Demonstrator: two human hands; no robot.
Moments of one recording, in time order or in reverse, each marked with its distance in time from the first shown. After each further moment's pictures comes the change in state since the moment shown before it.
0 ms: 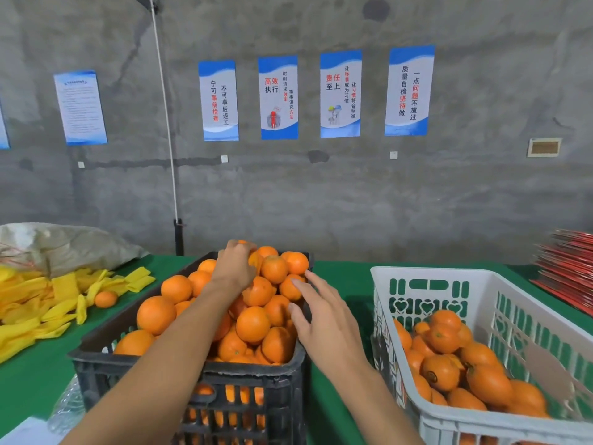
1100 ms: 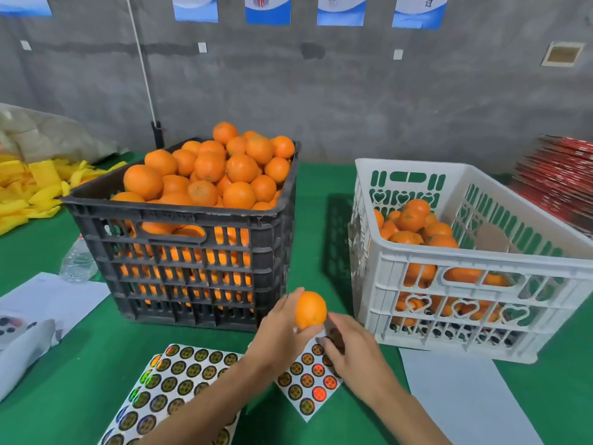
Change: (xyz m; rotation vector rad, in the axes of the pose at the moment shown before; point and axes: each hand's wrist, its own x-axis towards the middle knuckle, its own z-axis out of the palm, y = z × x) left_hand -0.315 0.025 0.169 -0.443 -0.360 -0.002; right_hand -0.255 0.077 0.017 0.105 -0.397 0.262
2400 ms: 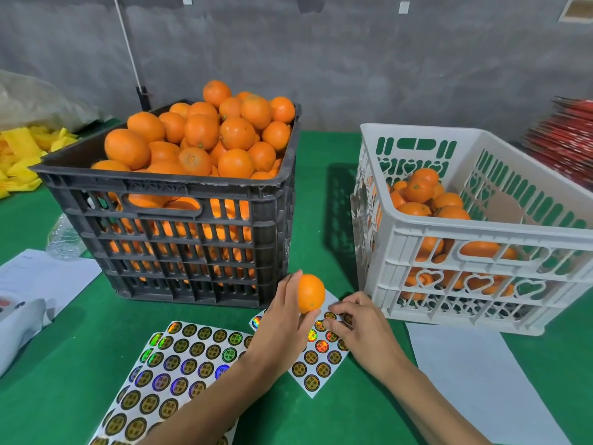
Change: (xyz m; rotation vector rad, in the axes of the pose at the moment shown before) left_hand -0.023 -0.019 0.018 0.103 0.074 0.180; right_hand 0.001 0.011 0.007 0.074 -0.033 0.146
